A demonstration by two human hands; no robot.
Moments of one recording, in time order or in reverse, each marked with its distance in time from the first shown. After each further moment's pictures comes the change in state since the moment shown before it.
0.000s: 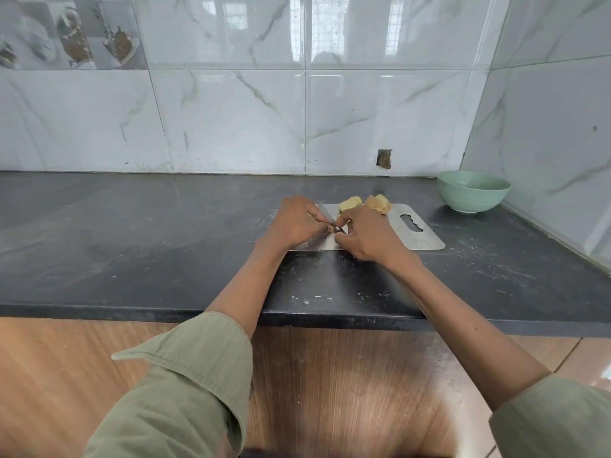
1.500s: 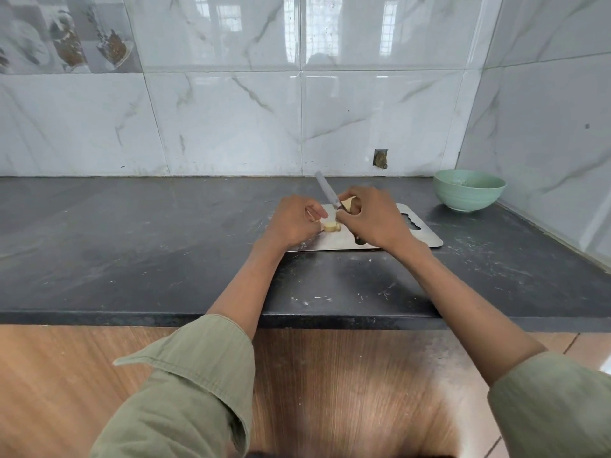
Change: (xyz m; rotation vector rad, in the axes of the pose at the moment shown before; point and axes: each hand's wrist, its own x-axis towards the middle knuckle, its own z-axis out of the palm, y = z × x) left_hand 0.001 0.000 -0.003 0.057 -0.013 0.029; right_hand 0.008 0.000 -0.023 0.131 0.165 -0.028
